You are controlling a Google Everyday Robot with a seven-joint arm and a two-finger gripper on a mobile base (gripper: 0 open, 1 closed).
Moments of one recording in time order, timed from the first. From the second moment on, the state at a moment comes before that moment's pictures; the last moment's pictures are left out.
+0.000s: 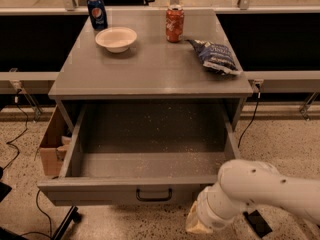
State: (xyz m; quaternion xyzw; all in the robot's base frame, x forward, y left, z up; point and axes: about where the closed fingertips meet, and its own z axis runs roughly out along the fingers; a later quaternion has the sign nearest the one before) arm 0.339 -0.094 0.561 -0.67 0.72 0.16 0.12
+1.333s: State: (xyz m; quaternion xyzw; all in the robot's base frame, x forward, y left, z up) arm 0.419 -0.126 0.580 -0.66 0.73 0.11 0.12
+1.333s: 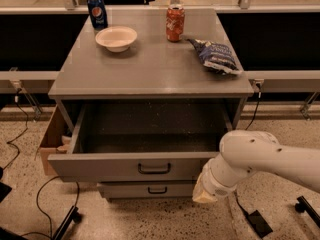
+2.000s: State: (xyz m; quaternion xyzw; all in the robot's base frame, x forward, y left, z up) arm 0.476 -0.148 0.580 -0.67 0.73 0.08 0.10
